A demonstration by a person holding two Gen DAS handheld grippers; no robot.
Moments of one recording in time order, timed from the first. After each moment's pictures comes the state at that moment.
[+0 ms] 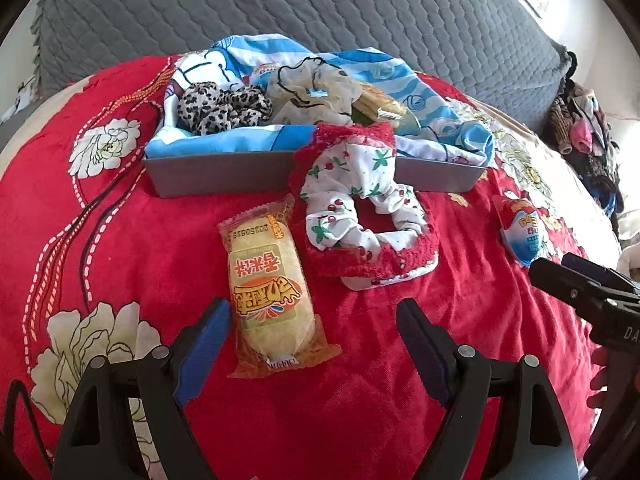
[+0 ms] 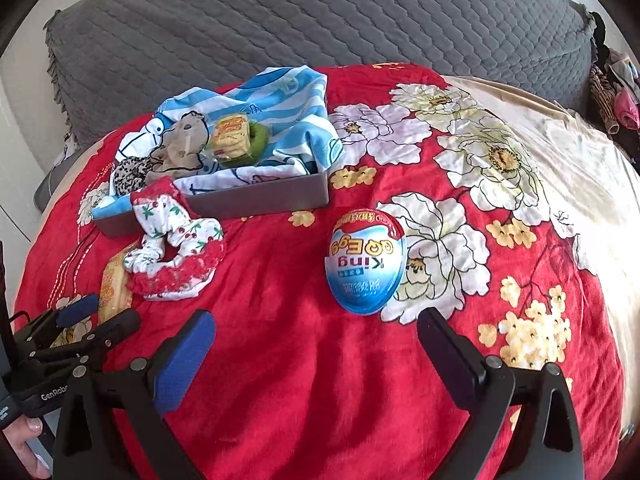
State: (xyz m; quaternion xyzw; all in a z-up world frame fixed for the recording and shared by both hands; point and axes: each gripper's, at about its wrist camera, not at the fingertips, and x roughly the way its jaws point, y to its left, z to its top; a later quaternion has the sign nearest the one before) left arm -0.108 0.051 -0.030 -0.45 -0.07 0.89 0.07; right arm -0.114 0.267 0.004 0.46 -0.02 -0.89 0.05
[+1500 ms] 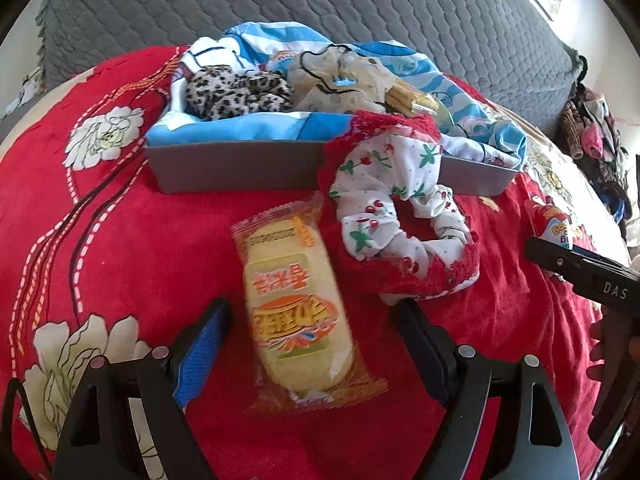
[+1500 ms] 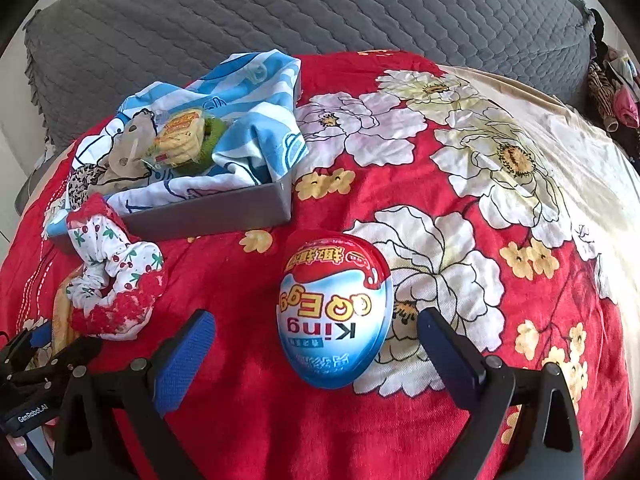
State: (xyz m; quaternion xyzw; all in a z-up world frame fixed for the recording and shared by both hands) left arm -0.123 0.040 -0.051 -0.45 -0.08 0.89 0.06; right arm -0.159 0.280 -0.025 0.47 -0.02 -0.88 0.03
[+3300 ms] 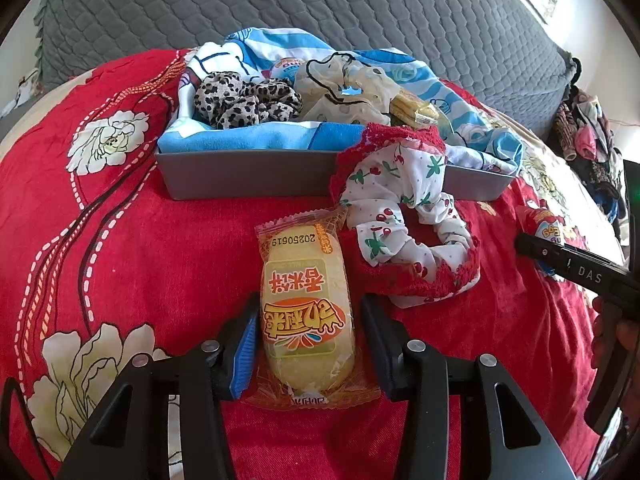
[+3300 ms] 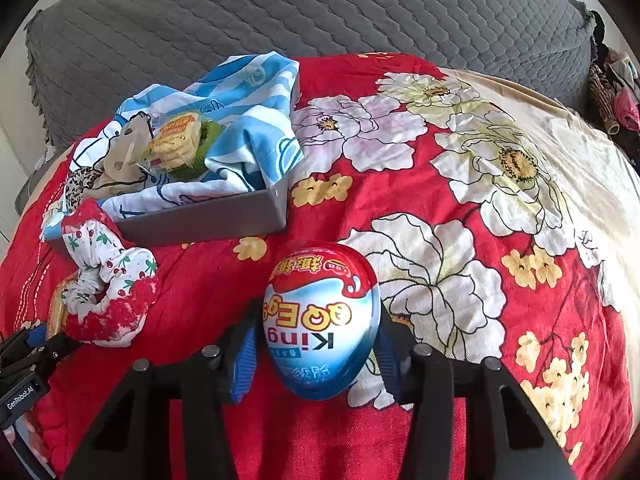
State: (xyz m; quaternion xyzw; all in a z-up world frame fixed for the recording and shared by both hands) left arm -0.120 0.029 -0.047 -0.45 -0.08 0.89 0.07; right arm -0.165 0.283 -0.028 0.46 -0.02 -0.89 0.03
